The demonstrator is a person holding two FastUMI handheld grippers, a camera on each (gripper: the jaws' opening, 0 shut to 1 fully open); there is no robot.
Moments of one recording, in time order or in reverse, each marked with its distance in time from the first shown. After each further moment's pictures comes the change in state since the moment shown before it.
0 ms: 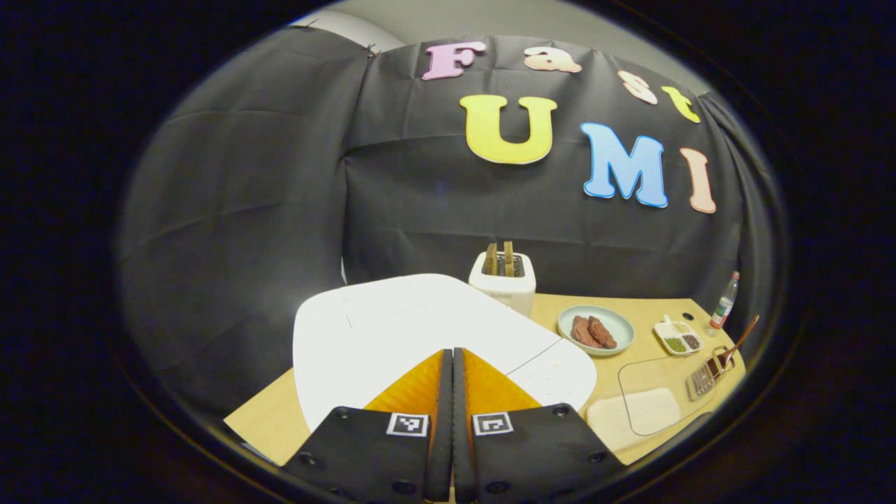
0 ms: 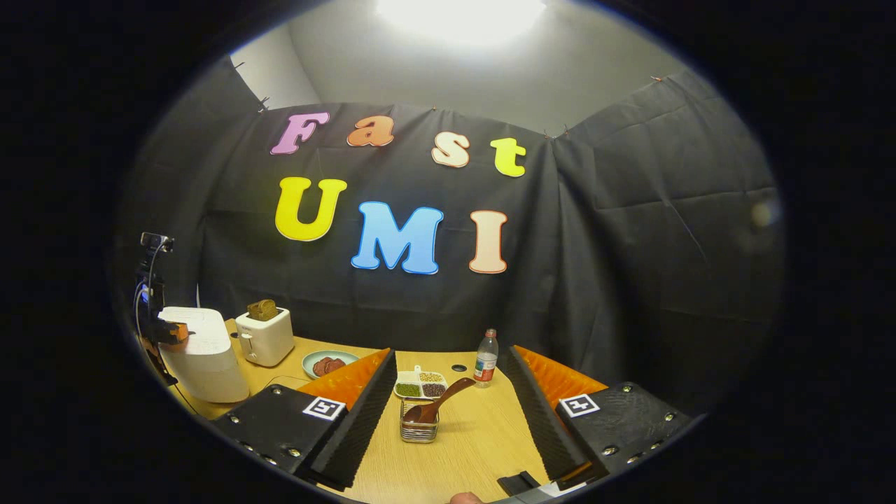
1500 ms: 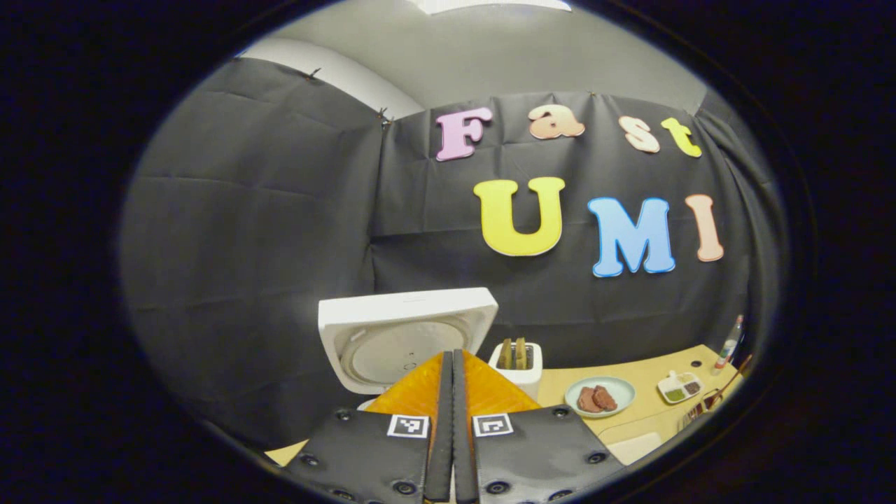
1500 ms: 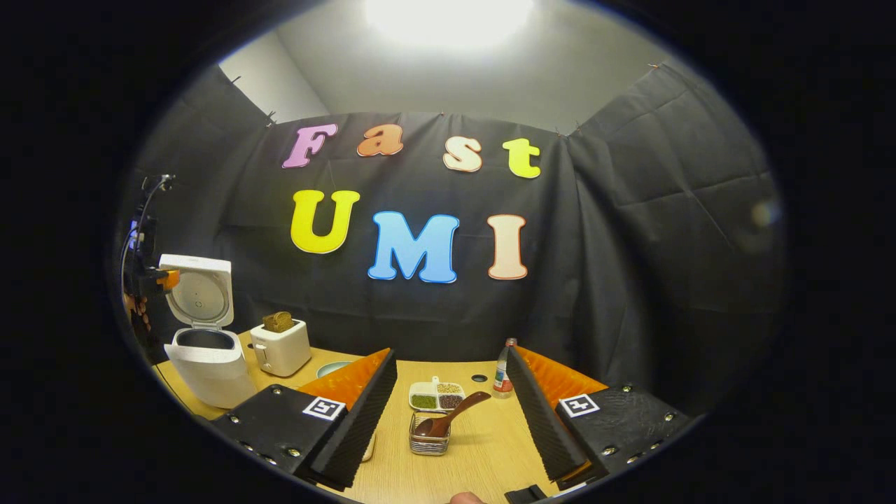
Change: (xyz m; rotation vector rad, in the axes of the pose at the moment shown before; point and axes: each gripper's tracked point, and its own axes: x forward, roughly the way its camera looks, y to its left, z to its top) left arm -0.100 -0.006 0.157 0.012 -0.334 0.091; right arm 0.036 -0.004 0.002 0.053 -0.039 0.119
